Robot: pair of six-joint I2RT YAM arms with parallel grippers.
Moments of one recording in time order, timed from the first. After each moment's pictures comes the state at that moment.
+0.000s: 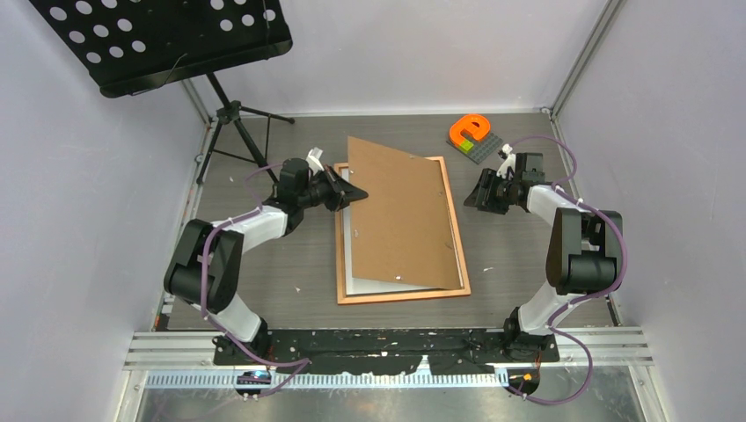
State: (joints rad) left arm -0.35 1.62 0.83 0.38 0.58 -1.13; right arm -0.10 1.67 0.94 -0.22 -0.47 0.22
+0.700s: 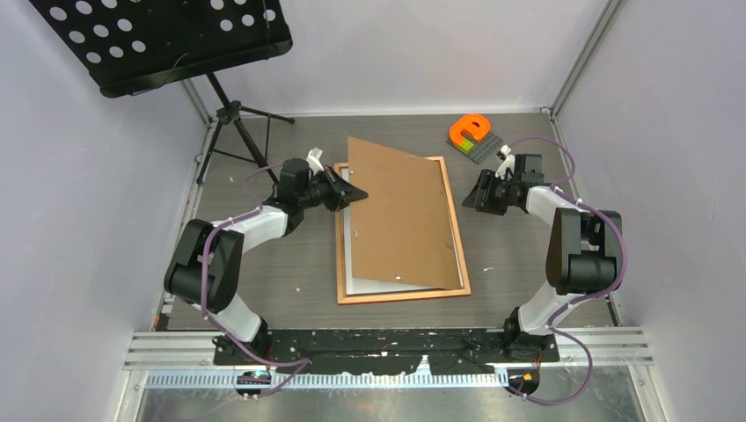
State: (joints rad) left arm -0.35 1.62 0.83 0.38 0.57 -1.12; right arm -0.10 1.67 0.93 -0.20 -0.50 0.22
